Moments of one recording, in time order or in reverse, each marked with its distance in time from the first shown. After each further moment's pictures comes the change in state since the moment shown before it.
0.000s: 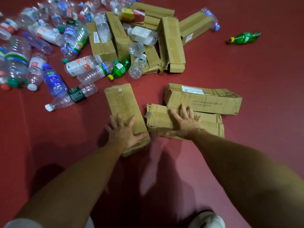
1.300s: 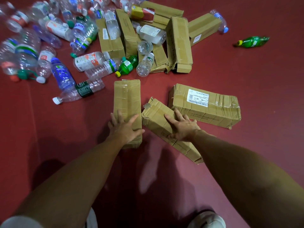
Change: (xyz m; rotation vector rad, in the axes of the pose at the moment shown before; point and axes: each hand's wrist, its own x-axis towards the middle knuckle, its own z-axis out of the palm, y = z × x) left_hand 0.002 -0.022 0.000 -0.177 -0.005 0.002; right_hand 0.003 -0.021 0.006 -0.091 -0.087 -0.115
